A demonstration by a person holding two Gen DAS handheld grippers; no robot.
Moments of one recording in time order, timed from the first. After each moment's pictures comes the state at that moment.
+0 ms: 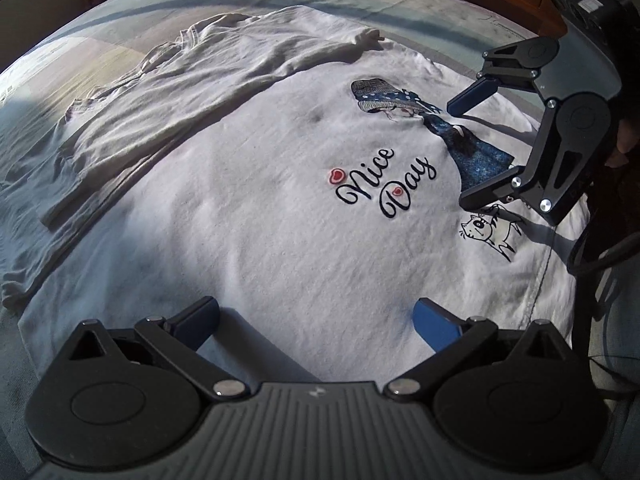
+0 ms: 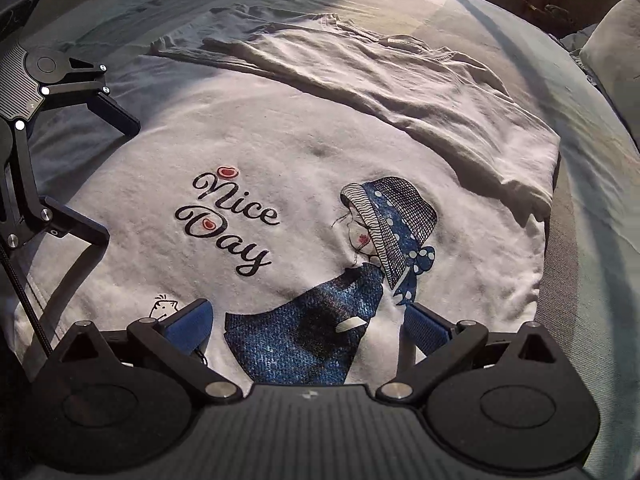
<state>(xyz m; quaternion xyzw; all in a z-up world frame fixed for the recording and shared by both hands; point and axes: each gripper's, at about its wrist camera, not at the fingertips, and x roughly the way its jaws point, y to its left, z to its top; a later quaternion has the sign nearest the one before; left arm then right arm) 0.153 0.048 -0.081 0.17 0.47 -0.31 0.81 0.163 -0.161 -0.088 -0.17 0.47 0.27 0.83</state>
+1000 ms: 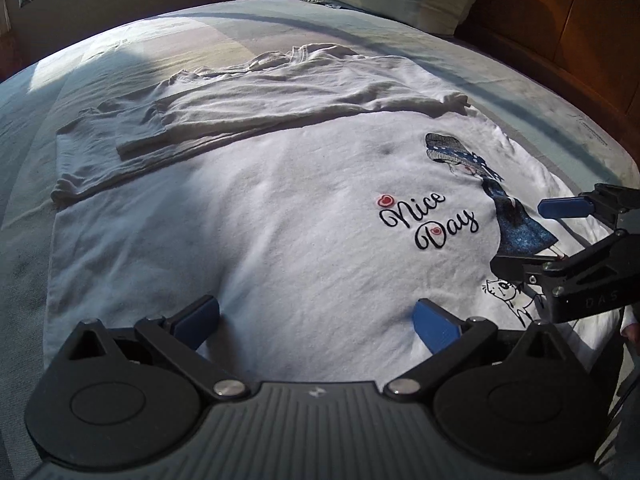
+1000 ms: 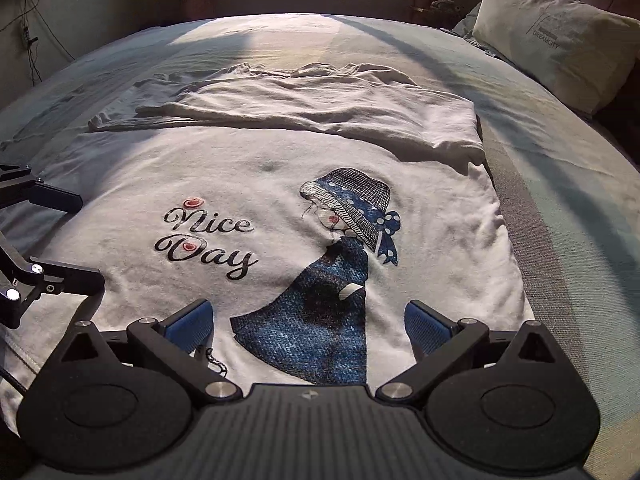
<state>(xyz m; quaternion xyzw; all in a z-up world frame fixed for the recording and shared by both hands) 0.117 0.048 -0.084 0.04 0.44 -0.14 0.89 0.111 -0.164 -0.099 -0.06 0.40 0.13 0.91</state>
